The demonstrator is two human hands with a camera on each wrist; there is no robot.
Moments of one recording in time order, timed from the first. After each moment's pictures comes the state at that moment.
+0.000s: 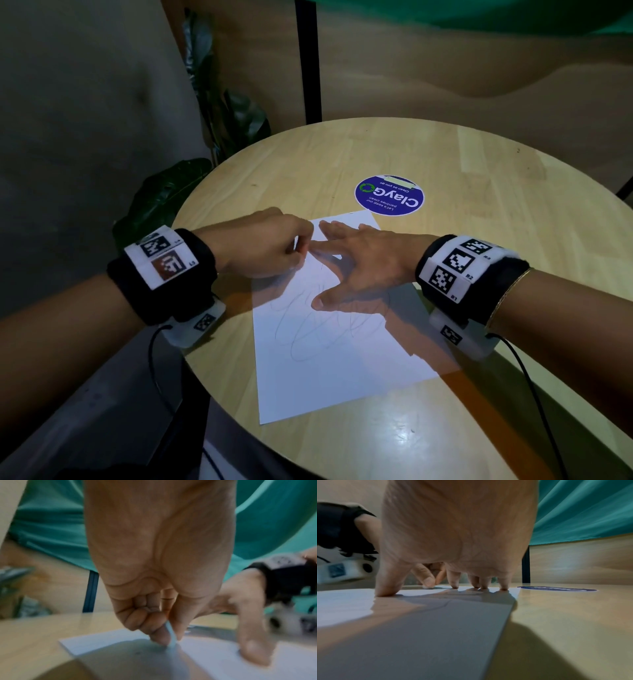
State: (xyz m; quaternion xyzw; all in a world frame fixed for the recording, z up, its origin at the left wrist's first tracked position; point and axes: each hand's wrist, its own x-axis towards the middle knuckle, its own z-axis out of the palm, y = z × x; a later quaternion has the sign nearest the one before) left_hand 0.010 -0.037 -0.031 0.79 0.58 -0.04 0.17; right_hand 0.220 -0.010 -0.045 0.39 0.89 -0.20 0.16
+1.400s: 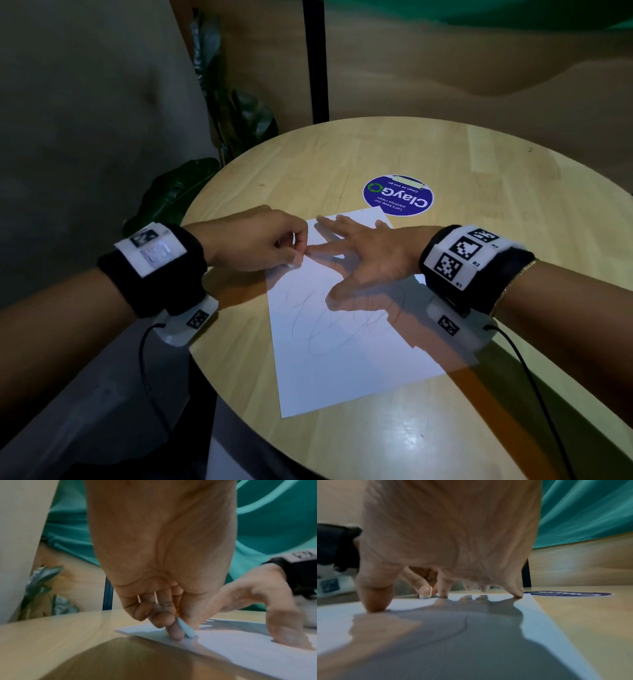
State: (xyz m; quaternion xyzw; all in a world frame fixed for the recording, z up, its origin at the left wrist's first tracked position) left_hand -0.013 -0.035 -0.033 0.79 0.57 -0.03 0.21; right_hand 0.215 0.008 -0.051 0.35 0.89 -0.22 0.18
